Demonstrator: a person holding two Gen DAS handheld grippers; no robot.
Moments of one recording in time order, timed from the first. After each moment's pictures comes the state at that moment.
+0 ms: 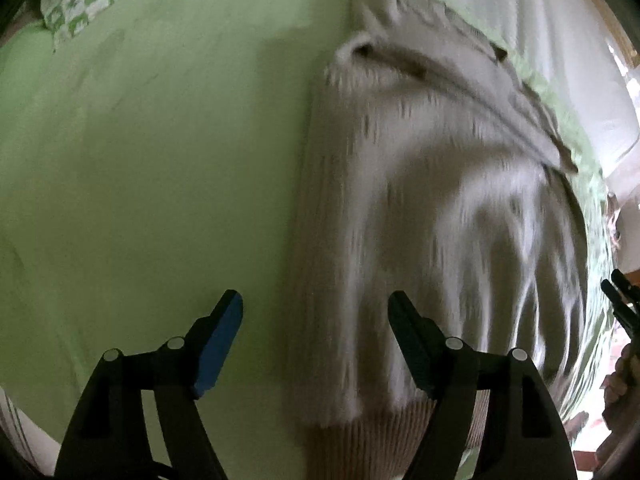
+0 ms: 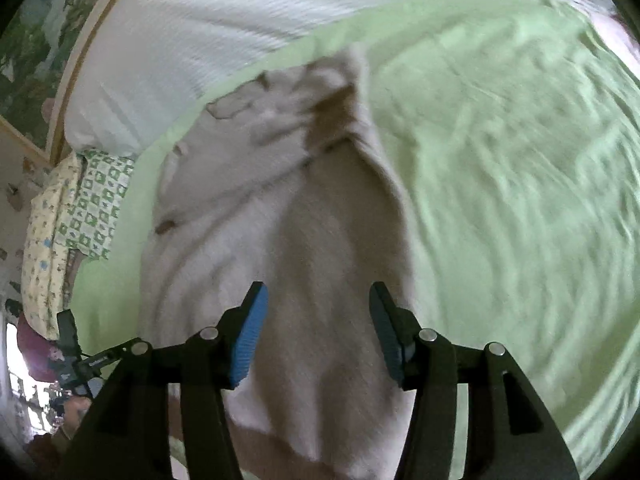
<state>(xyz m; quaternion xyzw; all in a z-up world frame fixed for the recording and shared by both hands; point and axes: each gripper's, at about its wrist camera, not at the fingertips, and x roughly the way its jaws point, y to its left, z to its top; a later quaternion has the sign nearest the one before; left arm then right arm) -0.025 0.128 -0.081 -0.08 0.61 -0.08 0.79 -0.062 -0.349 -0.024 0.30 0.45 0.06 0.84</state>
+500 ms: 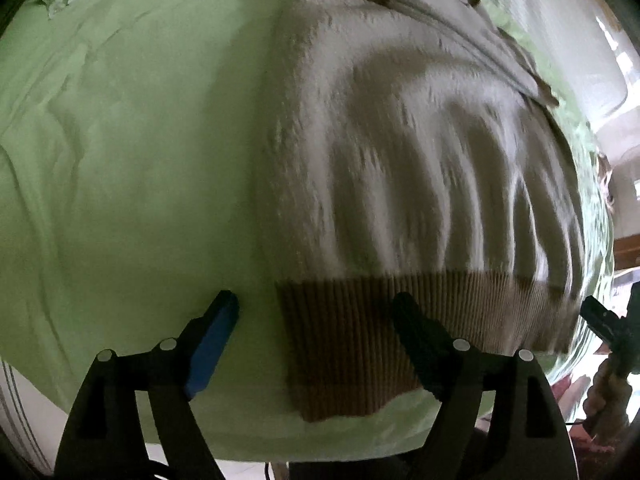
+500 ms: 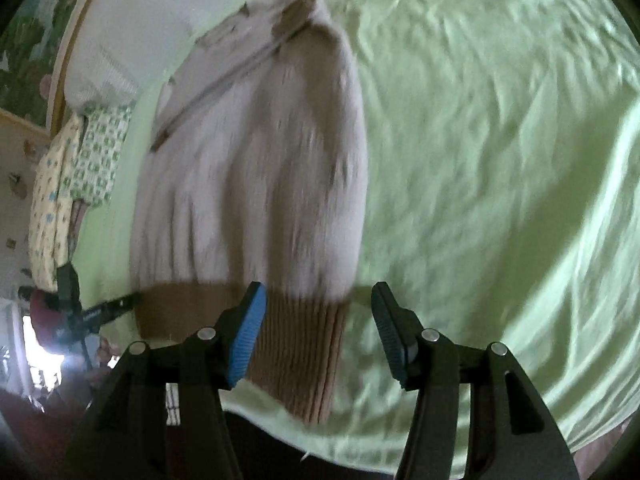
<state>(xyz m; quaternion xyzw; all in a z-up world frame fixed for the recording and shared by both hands) -0.113 0.118 -0.097 -0.06 0.64 -0.11 0.76 -0.166 -0.331 -0.080 0.32 0.52 0.10 0.78</state>
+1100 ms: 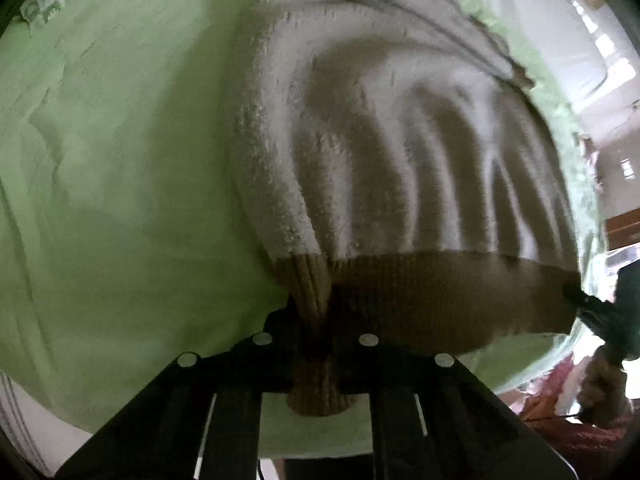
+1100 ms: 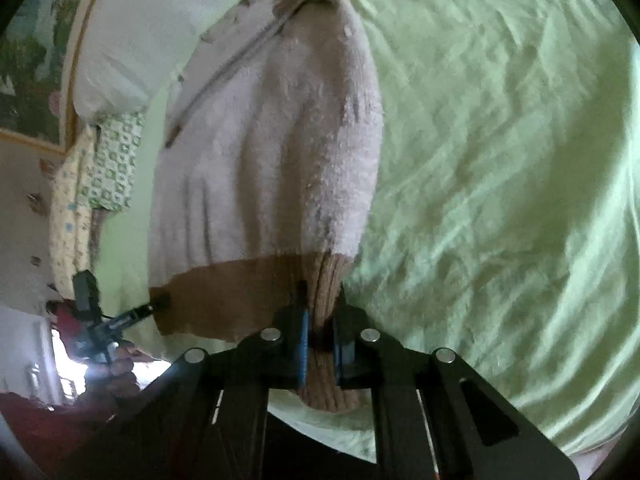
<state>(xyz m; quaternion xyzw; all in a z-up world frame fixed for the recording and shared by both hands) -0.135 0.089 -0.089 -0.05 0.62 -0.14 0.77 -0.179 -0.316 -0.095 0.38 0.50 0.12 0.77</state>
